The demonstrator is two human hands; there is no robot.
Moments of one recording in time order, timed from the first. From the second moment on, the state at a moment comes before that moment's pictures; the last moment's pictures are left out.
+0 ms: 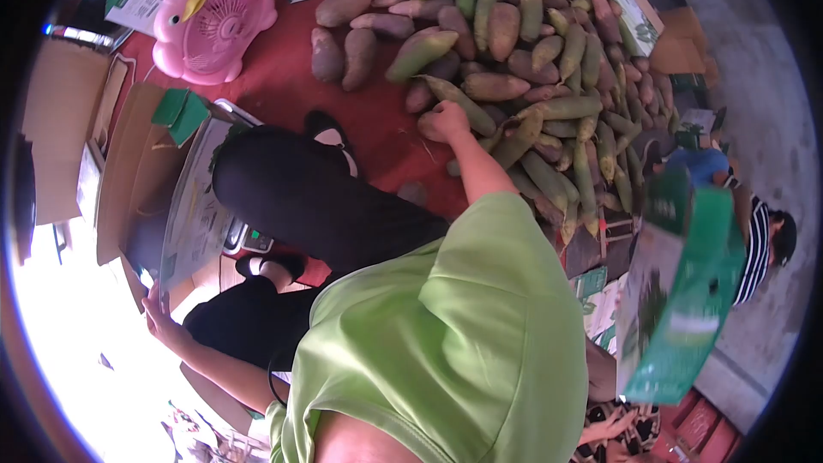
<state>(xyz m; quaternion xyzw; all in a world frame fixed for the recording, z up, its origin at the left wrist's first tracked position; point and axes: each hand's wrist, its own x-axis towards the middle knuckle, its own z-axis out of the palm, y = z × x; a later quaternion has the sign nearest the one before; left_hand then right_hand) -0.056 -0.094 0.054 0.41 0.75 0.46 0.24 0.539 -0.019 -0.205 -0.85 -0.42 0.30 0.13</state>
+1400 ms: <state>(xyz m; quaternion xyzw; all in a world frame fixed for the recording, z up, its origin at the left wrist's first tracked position) -0.044 -0.090 0.066 0.44 0.73 0.46 0.23 0.490 0.005 -0.183 -0.67 -0.73 0.09 -0.14</state>
